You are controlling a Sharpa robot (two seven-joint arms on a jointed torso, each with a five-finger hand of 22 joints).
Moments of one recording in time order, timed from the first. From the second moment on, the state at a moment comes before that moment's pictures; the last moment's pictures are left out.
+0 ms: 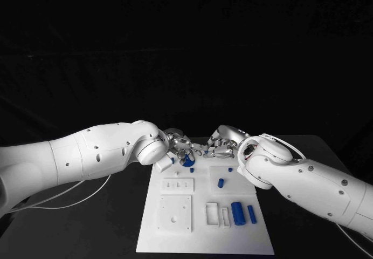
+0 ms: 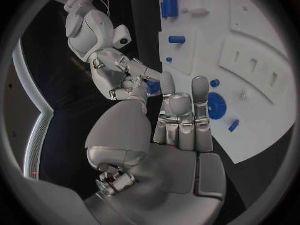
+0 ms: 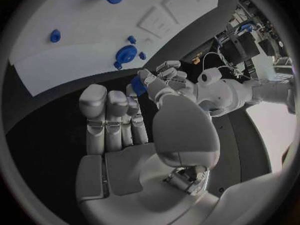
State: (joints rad) left arm 1.45 -0.60 -0.20 1.30 -0.42 -0.09 -0.33; left_hand 1.15 -0.04 -0.01 0.11 0.14 1.14 0.06 0.06 0.14 1.46 -0.04 0.44 0.32 1.41 -0.11 1.12 0.65 0.07 1.12 -0.13 0.97 0.75; right arm 1.10 -0.57 0.21 1.43 -1.52 -0.20 -0.36; right_hand 1.24 -0.09 0.36 -0.15 0.17 1.25 0.06 0.06 0.15 1.17 -0.03 1.15 1.11 1.45 -0.09 0.92 1.10 0.08 1.46 -0.11 0.83 1.31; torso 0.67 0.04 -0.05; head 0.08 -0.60
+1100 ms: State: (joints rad) left arm 1.45 -0.59 -0.20 1.31 -0.43 -0.08 -0.36; left_hand 1.21 0.09 -0.02 0.01 0.24 1.13 0.06 0.06 0.13 1.46 -0.04 0.43 0.31 1.41 -0.11 1.12 0.64 0.07 1.14 -0.13 0.91 0.83; right arm 1.10 -0.56 0.20 1.44 -1.56 -0.14 -0.40; right_hand 1.25 -0.10 0.37 -0.15 0.17 1.24 0.06 0.06 0.16 1.17 -0.03 1.15 1.10 1.45 -0.09 0.92 1.10 0.08 1.46 -0.11 0.83 1.31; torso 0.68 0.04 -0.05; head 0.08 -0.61
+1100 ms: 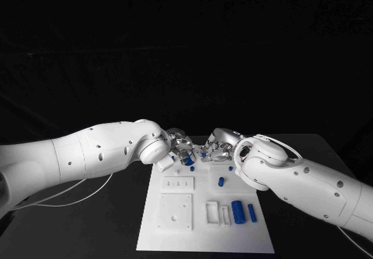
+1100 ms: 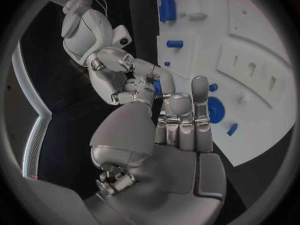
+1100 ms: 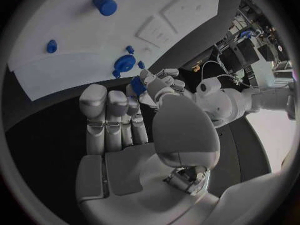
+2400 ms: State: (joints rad) left arm 1.45 -0.59 -0.20 1.31 -0.47 -0.05 -0.39; left_hand 1.17 0.04 -0.03 0.01 0.36 1.20 0.00 0.07 0.67 1.47 -0.07 0.47 0.34 1.42 -0.12 1.19 0.72 0.07 1.16 -0.14 0.85 0.93; right arm 1.10 -0.55 0.20 1.45 -1.56 -0.12 -0.41; right_hand 1.25 -0.11 0.37 -0.14 0.17 1.24 0.06 0.06 0.16 1.17 -0.03 1.15 1.10 1.45 -0.09 0.92 1.10 0.08 1.46 -0.11 0.82 1.31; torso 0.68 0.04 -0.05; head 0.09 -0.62
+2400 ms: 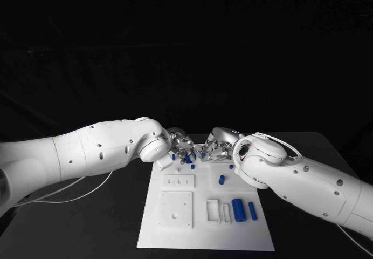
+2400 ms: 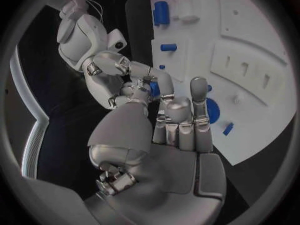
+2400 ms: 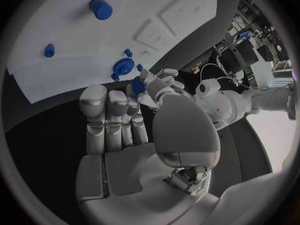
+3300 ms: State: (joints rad) left arm 1.45 -0.59 -0.20 1.31 -0.50 -0.02 -0.40; left_hand 1.18 0.03 0.03 -0.04 0.51 1.18 0.01 0.07 0.62 1.46 -0.07 0.47 0.33 1.42 -0.12 1.19 0.72 0.06 1.17 -0.14 0.82 0.98; right arm 1.10 -0.55 0.20 1.46 -1.56 -0.10 -0.42; right_hand 1.25 -0.11 0.37 -0.14 0.17 1.25 0.05 0.06 0.16 1.17 -0.03 1.15 1.10 1.45 -0.09 0.92 1.10 0.08 1.46 -0.11 0.82 1.31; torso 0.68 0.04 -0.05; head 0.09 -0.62
